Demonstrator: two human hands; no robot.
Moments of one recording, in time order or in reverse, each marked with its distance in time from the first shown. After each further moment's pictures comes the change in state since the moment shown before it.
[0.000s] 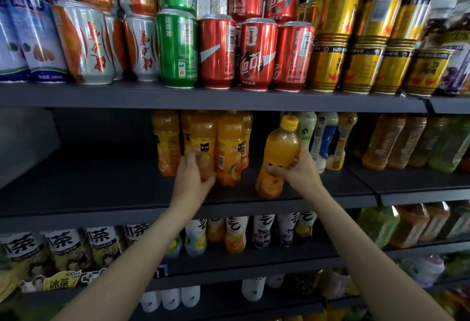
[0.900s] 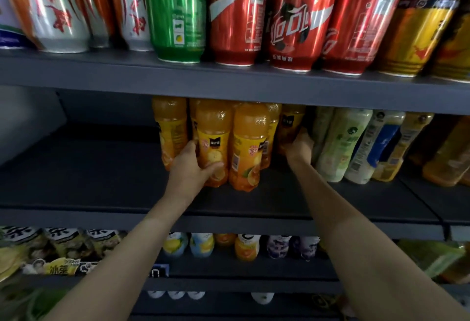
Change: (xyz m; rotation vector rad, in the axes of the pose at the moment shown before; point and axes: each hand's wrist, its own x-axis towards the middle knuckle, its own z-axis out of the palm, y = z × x) left_hand 0.056 -0.045 0.022 0.042 -0.003 -0.109; right_hand 0.154 0.067 0.098 -0.214 0.121 0.200
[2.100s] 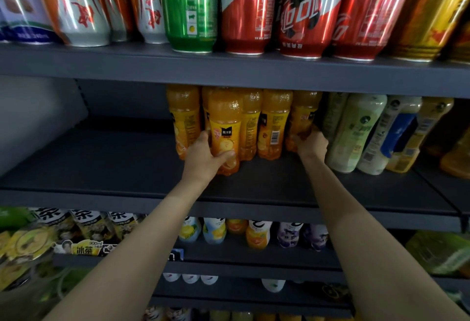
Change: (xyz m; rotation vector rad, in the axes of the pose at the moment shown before) left_hand -0.003 0.008 -0.001 -0.033 -0.016 -0.074; right_hand -0.031 -0.002 -0.016 0.043 -0.020 0.044
